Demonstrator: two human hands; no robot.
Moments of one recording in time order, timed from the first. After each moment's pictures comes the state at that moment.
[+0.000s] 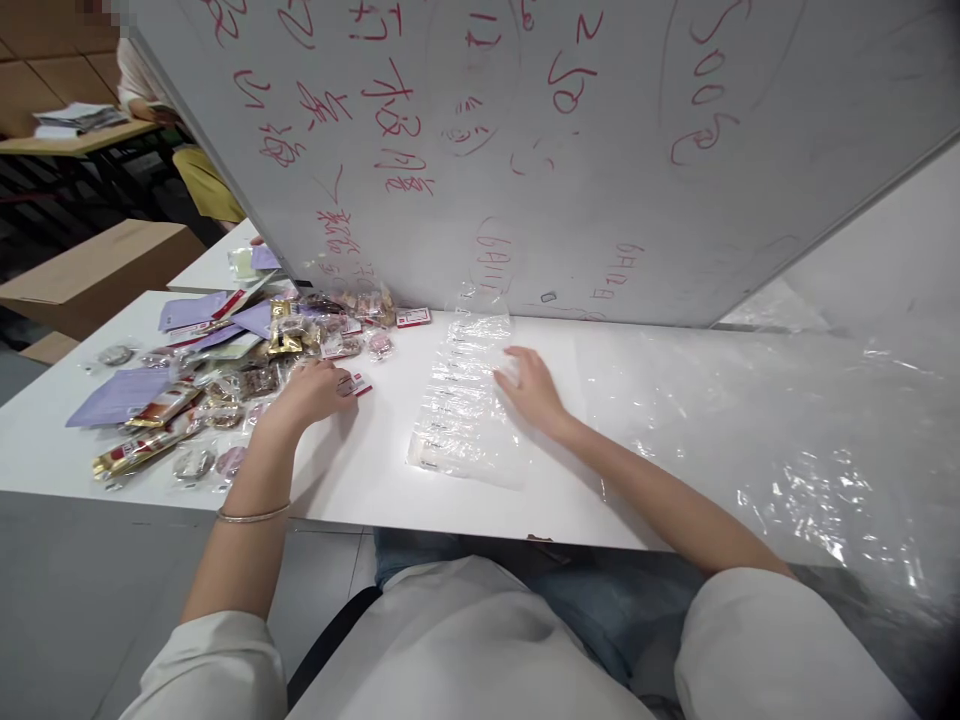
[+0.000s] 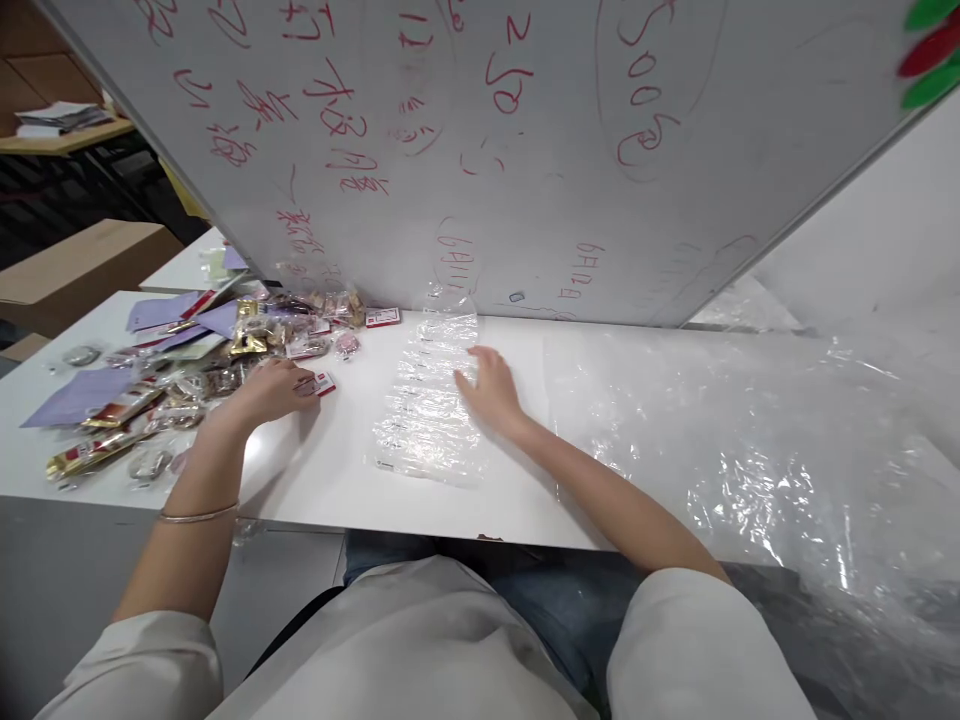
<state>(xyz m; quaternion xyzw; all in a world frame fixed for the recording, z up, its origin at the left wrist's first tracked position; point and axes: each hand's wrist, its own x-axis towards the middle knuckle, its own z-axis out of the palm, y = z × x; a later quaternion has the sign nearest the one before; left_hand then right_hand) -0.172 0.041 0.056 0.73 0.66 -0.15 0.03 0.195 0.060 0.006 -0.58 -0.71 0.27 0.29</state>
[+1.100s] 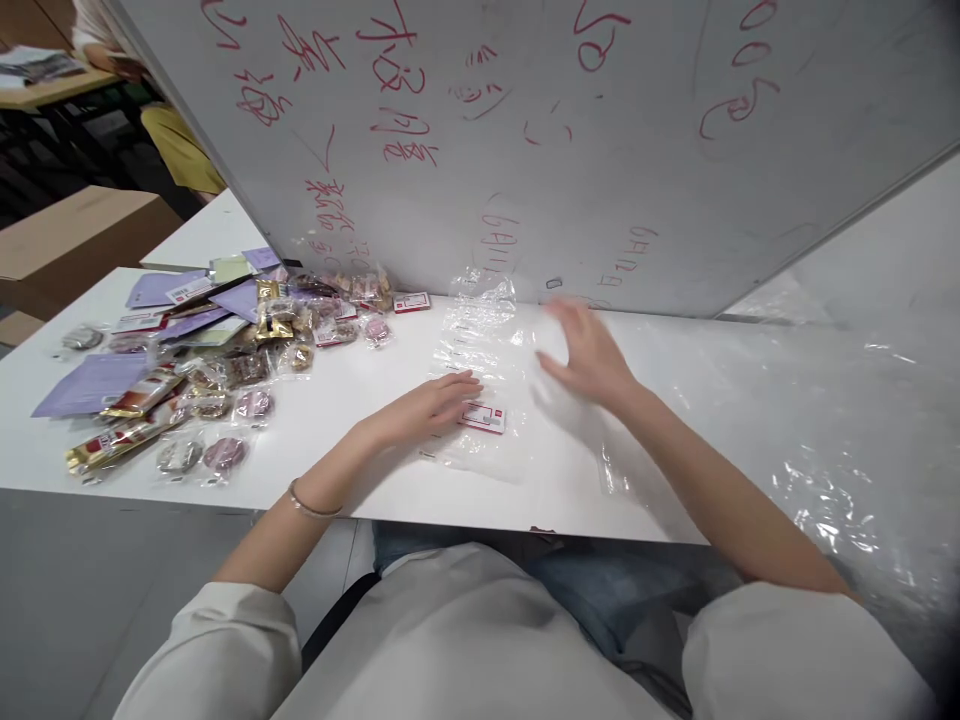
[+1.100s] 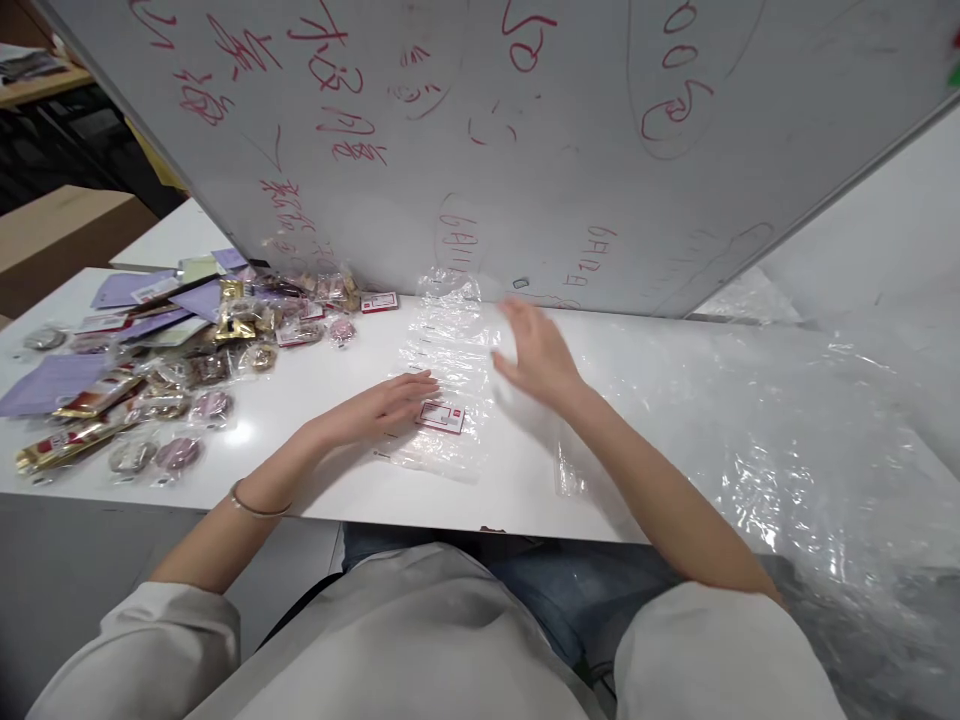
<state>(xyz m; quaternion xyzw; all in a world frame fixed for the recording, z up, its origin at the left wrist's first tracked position) -0.049 0.019 0.039 0.88 0.35 0.13 0.29 0.247 0.062 0.065 -0.50 -0.83 0.06 0.24</state>
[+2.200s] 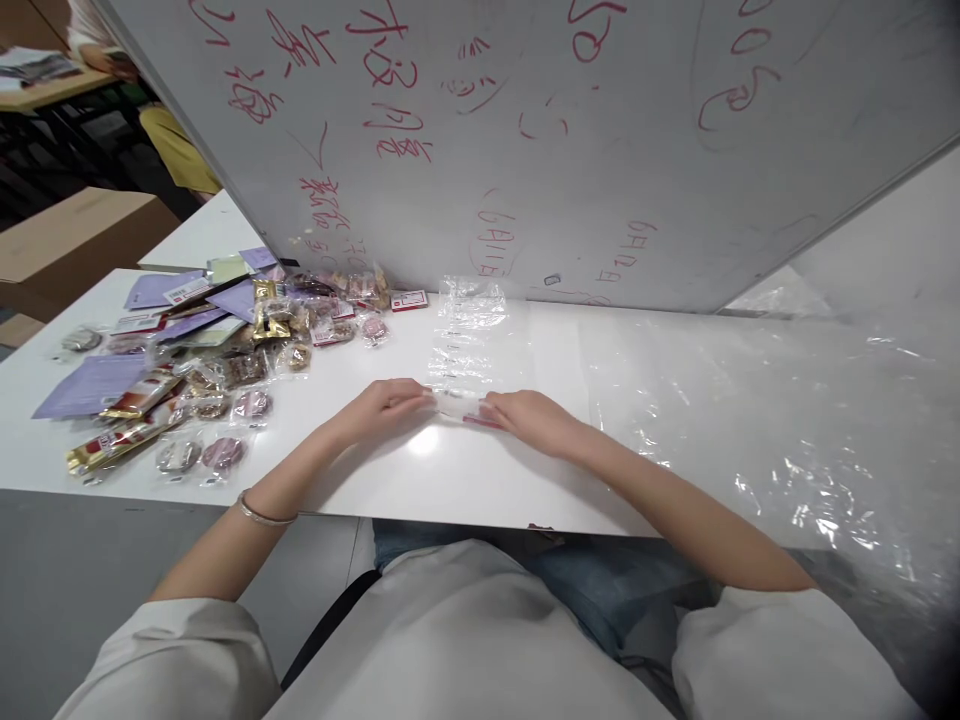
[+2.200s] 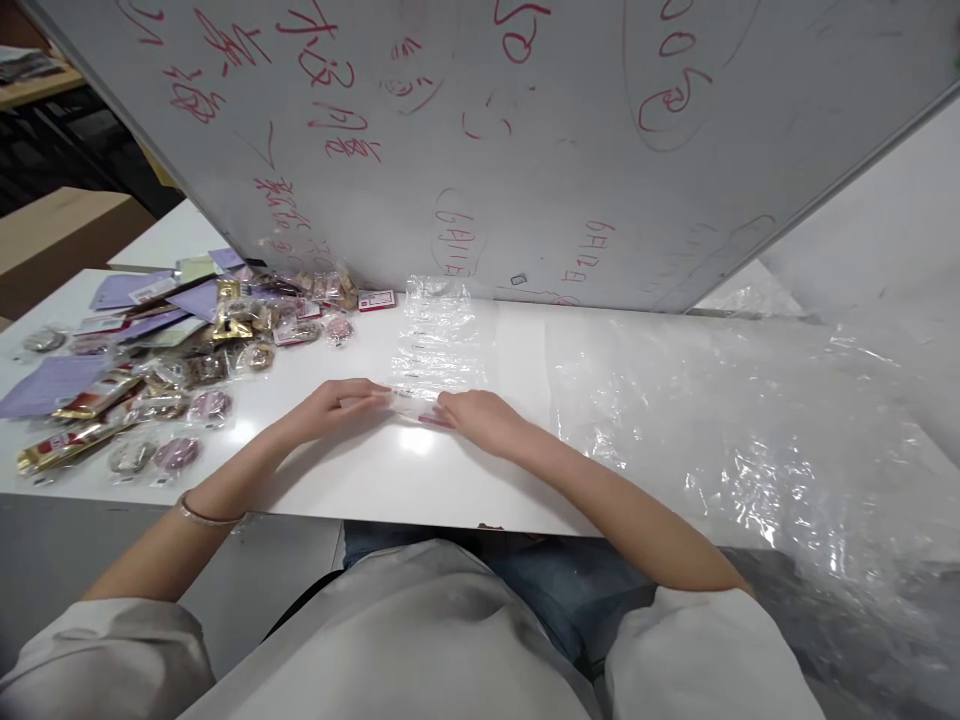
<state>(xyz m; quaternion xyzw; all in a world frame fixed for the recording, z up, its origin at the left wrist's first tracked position) -0.095 0.013 0.029 0.85 0.39 0.23 0.28 0.184 0.010 0.050 -0.44 -0.87 0.22 0.00</state>
